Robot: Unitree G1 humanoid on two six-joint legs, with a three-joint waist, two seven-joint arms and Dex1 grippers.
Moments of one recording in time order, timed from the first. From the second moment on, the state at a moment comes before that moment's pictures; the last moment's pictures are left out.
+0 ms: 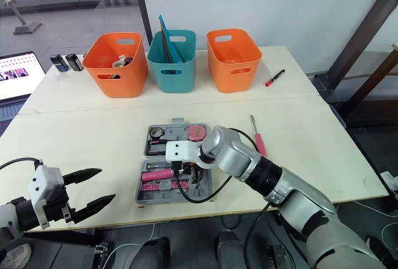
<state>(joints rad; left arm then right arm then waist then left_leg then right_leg) 0.43 0.72 0.44 -0.43 -0.52 0.25 -0.99 -0.88 -0.41 0.80 0.03 -0.11 0.79 1.09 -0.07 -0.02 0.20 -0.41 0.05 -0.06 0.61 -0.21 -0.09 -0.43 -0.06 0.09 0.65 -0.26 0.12</state>
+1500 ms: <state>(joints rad) 0.35 0.75 0.39 -0.42 -0.54 0.30 -1.01 -0.71 -0.29 0.55 0.28 0.01 0.47 1.08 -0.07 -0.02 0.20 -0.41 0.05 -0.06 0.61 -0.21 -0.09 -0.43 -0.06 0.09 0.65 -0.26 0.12</state>
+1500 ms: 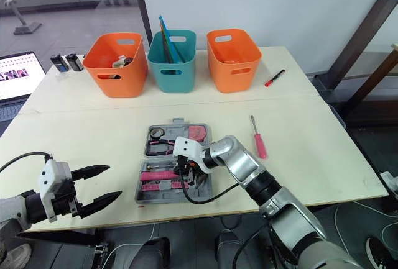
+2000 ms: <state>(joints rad) 0.36 0.75 0.39 -0.43 -0.54 0.31 -1.00 -0.74 -0.26 0.61 0.39 -0.06 0.43 1.10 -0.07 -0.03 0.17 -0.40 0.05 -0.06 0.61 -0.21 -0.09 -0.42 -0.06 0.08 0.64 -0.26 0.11</state>
